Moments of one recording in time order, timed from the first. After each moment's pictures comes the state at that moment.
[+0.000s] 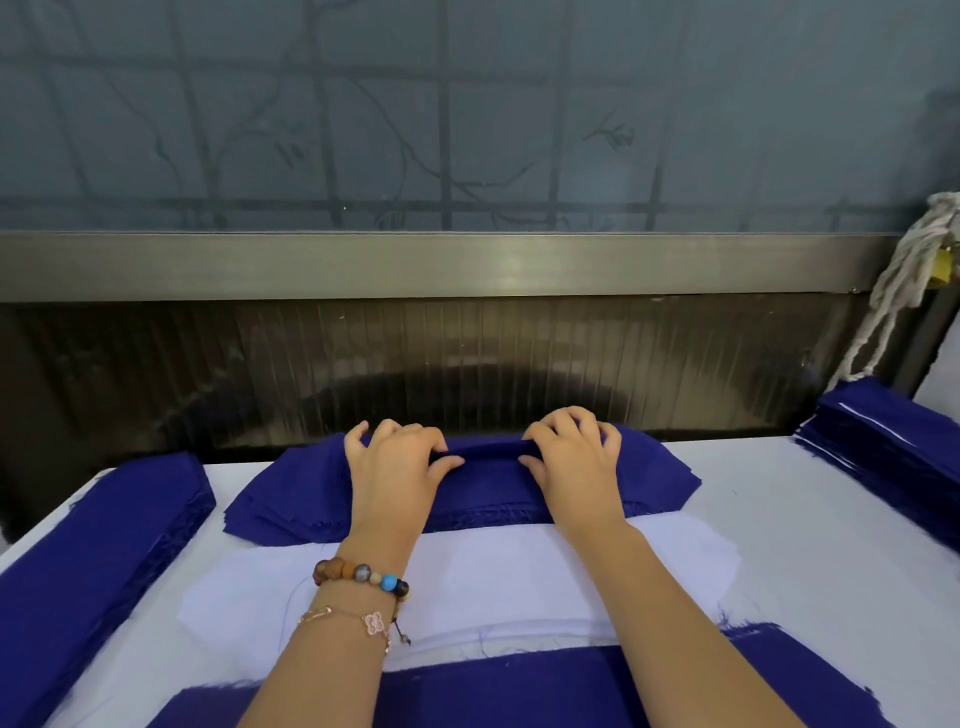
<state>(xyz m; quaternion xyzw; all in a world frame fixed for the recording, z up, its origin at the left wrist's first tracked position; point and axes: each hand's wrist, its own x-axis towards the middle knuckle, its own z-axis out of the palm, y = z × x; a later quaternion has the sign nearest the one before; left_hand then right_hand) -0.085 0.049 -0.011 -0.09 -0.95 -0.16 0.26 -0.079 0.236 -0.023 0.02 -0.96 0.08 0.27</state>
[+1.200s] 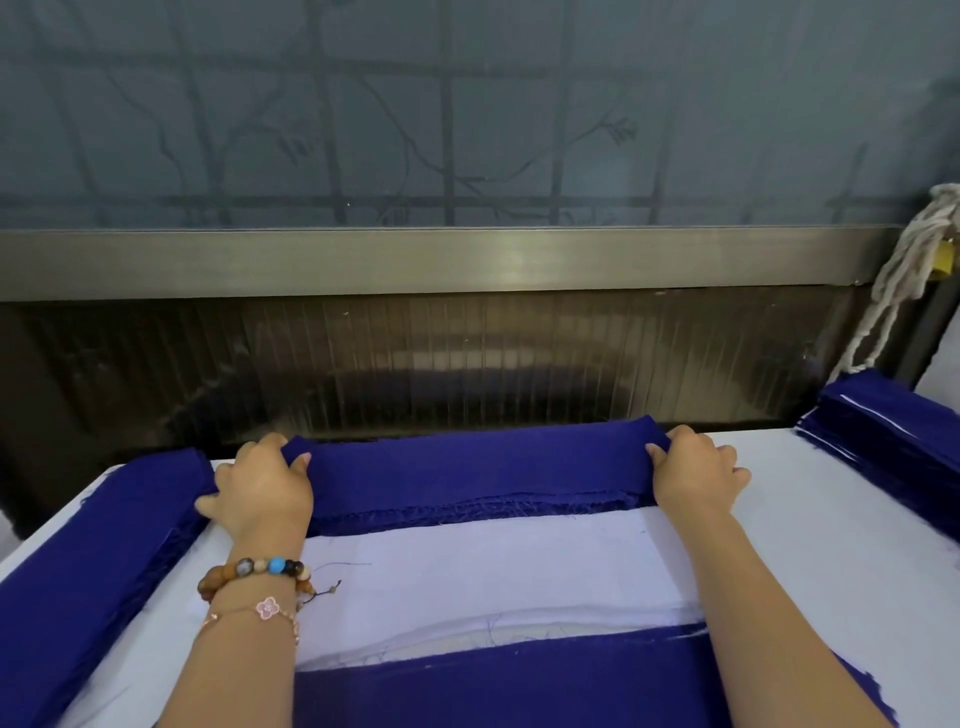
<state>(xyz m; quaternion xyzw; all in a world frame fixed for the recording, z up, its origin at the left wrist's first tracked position) -0.086 -0.044 -0.008 0.23 -0.93 -0.21 0.20 -0.076 0.324 -0.029 -0.31 -0.91 0.15 0.22</state>
